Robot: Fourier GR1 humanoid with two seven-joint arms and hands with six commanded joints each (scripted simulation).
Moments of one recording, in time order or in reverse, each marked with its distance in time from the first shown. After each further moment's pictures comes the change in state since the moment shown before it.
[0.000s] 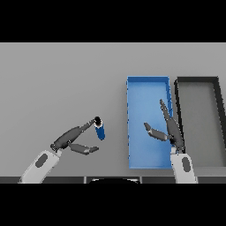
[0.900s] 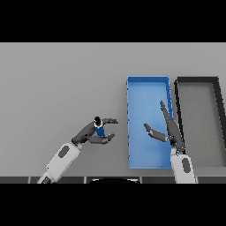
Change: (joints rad) left arm -0.128 -0.309 0.009 0.332 0.015 0.037 -0.119; right arm 0.015 0.006 -0.003 0.005 -0.002 0.000 -0.007
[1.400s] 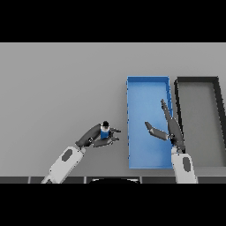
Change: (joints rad) left arm 0.033 -0.027 -0.042 -0.047 -0.013 0.032 -0.053; right arm -0.019 -0.006 -0.008 0.005 -0.001 -0.004 0.025
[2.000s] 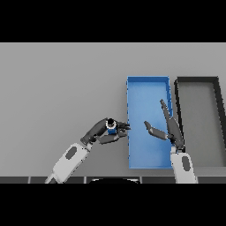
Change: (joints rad) left arm -0.055 -0.072 0.022 -0.148 -0.033 0.016 0.010; right arm -0.009 -0.006 0.009 0.015 0.037 -0.013 -0.005
